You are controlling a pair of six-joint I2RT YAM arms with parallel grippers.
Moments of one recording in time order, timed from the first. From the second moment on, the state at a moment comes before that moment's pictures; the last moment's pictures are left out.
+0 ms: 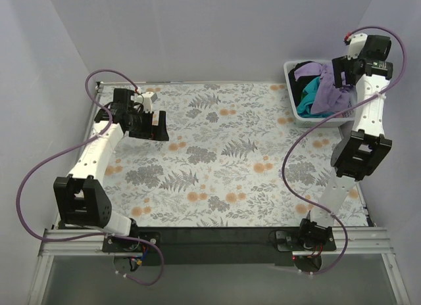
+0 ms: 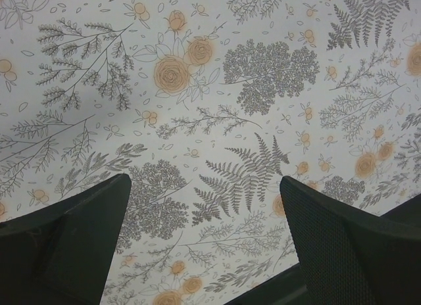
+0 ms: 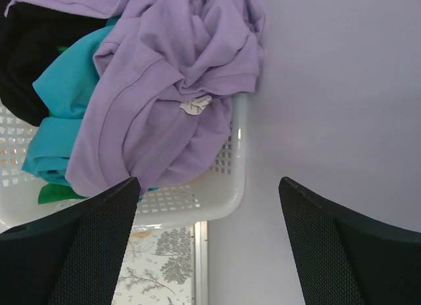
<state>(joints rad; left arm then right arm) -0.09 1.47 1.30 -0.81 0.39 0.05 -0.27 2.02 2.22 -0.85 -0.01 -0.44</state>
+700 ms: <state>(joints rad) -0.09 1.51 1.34 -0.85 0.43 0.04 -0.37 2.15 2.26 -0.75 -0.40 -0.22</state>
